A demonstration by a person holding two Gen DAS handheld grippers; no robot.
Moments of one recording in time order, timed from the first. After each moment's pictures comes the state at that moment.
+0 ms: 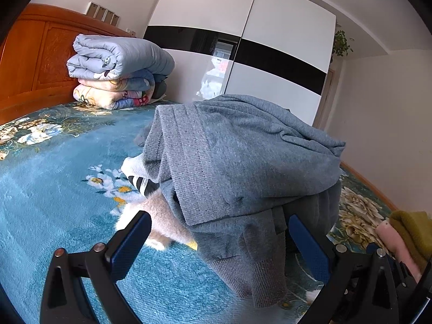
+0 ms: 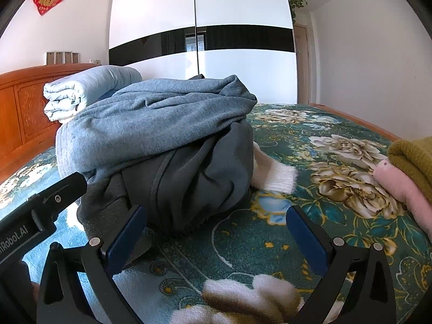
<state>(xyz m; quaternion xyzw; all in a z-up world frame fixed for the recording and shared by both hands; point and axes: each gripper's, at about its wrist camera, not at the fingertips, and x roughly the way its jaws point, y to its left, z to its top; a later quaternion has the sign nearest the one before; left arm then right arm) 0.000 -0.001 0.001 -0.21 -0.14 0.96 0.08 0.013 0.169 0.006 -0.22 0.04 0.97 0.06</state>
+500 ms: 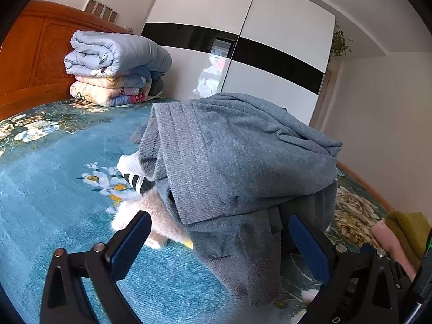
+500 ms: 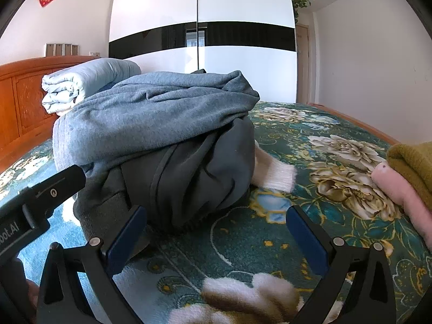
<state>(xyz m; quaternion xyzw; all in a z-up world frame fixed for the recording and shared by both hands) -0.001 -0.004 0.005 -0.22 -0.15 0.96 0.09 0.008 0.165 0.005 -0.23 0.02 0.97 0.06</state>
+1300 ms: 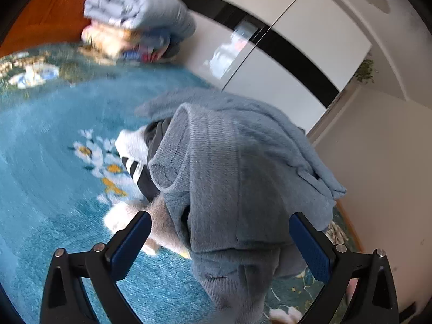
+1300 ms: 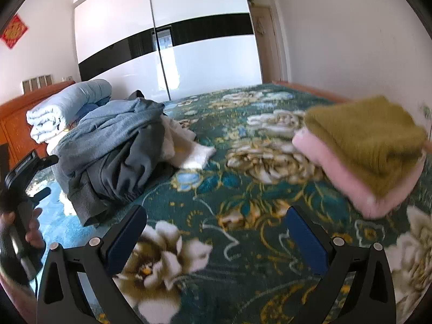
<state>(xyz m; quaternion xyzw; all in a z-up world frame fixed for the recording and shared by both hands) -0.059 -0.053 0.014 -0.32 -0.27 0.90 0.11 0.140 0.293 0.034 -0.26 0.12 0.95 0.10</state>
